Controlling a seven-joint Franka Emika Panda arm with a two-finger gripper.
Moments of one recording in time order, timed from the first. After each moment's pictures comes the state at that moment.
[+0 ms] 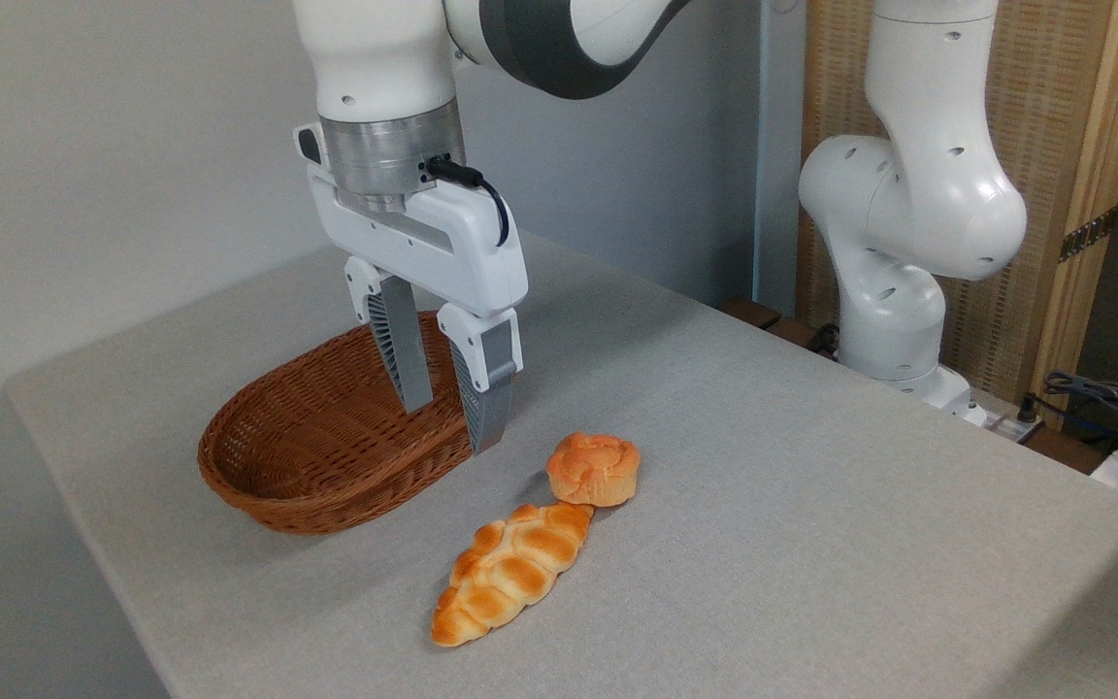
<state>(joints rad) -0.13 -0.05 0.06 -1.85 0.00 1.85 0.65</state>
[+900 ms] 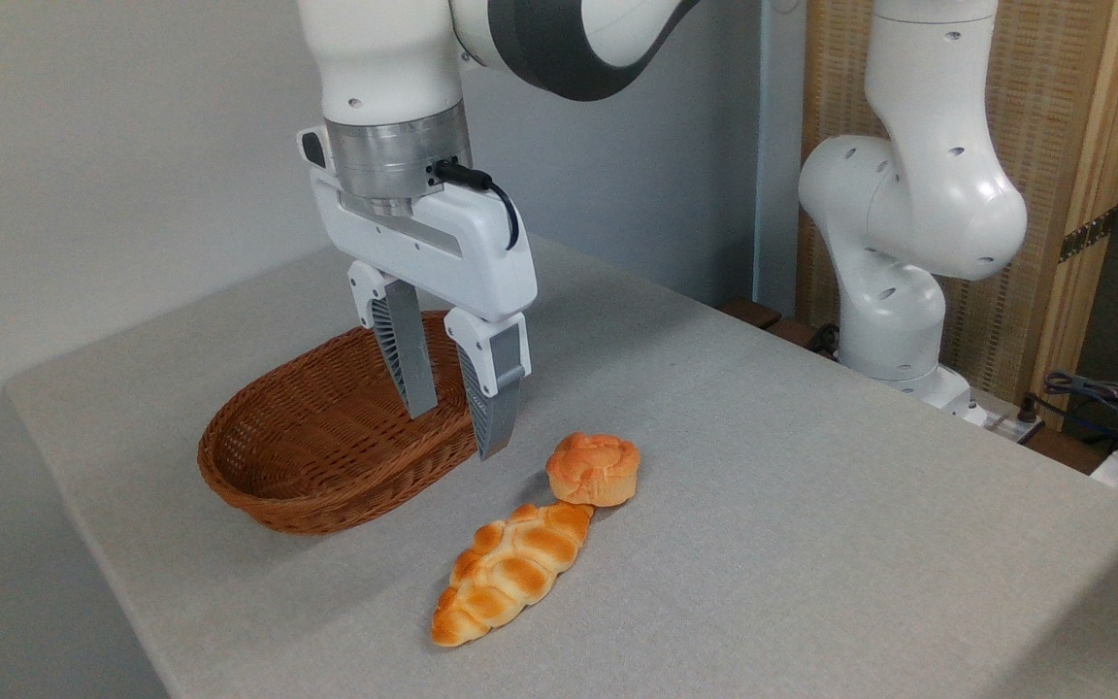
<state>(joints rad) -0.12 -0.05 0.08 -1.85 0.00 1.85 0.65</state>
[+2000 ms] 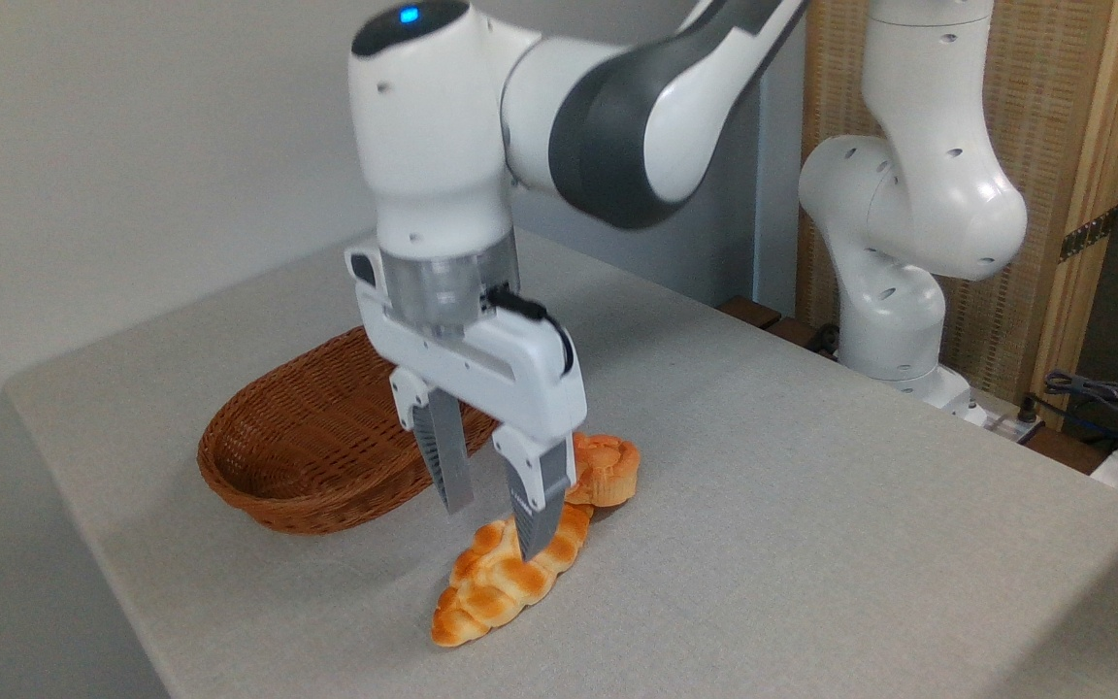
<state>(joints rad) -0.12 -0.01 0.15 -2.01 0.00 2.05 0.69</state>
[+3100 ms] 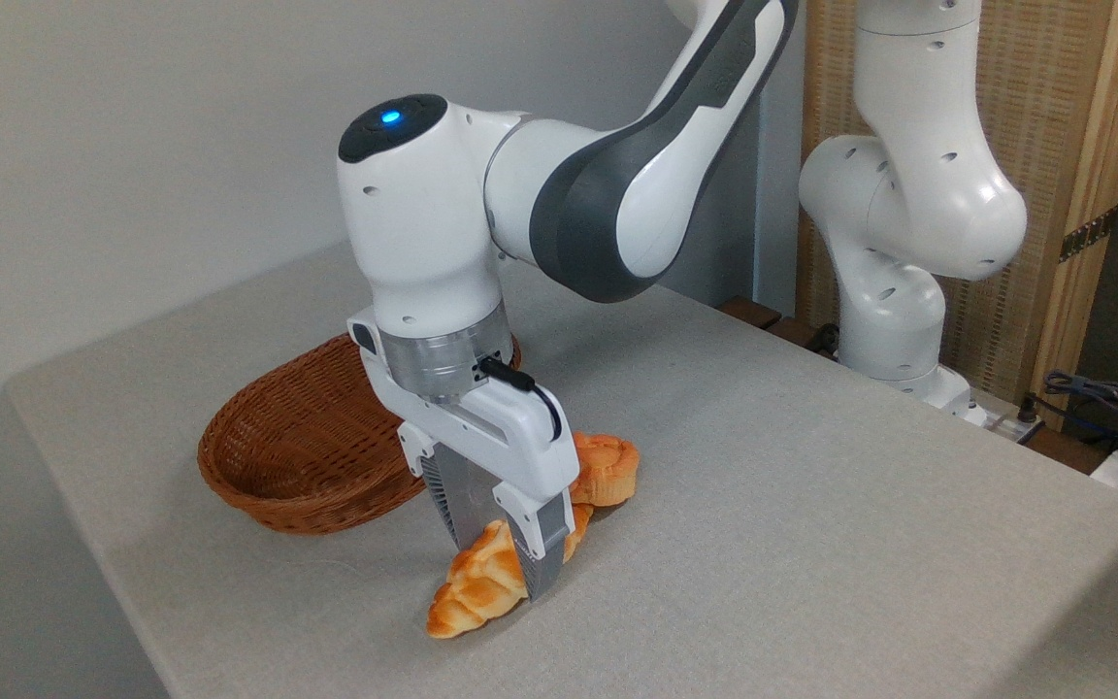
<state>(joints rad) -0.13 0.07 0.14 -2.03 0.00 2.08 0.71</state>
